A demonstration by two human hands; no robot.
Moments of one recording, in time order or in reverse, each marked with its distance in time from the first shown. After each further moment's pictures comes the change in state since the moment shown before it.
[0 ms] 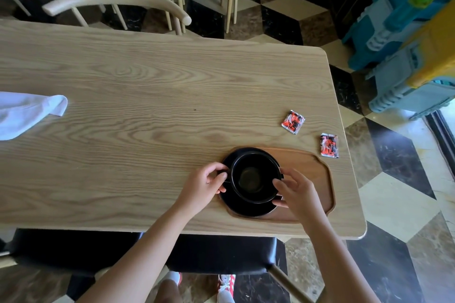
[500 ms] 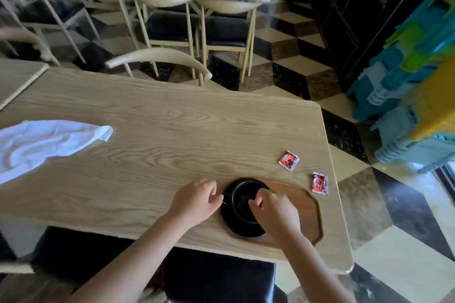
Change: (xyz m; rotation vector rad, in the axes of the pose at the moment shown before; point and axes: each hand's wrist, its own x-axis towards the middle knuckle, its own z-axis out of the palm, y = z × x) left_hand -0.040 0.061 -0.028 0.888 0.175 0.136; right_hand -0.051 -0.077 0.016 -0.921 0.012 -0.381
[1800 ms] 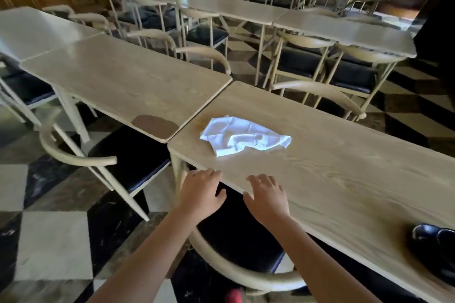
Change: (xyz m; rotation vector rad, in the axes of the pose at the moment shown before) left_hand -0.292 -0.368 -0.198 0.295 0.337 -0.234; right_hand -0.133 -0.454 0.188 -0.191 -0.037 -0.604
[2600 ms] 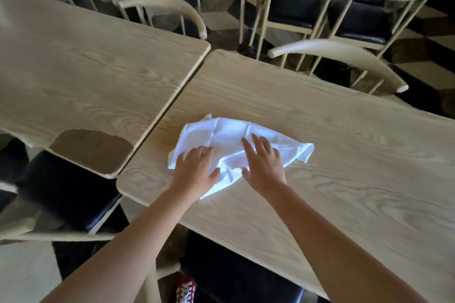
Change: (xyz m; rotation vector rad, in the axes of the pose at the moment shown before) left_hand 0.250 -0.097 0.169 -0.150 -0.161 -0.011; right_hand 0.283 0.084 0.098 -0.114 0.001 0.024
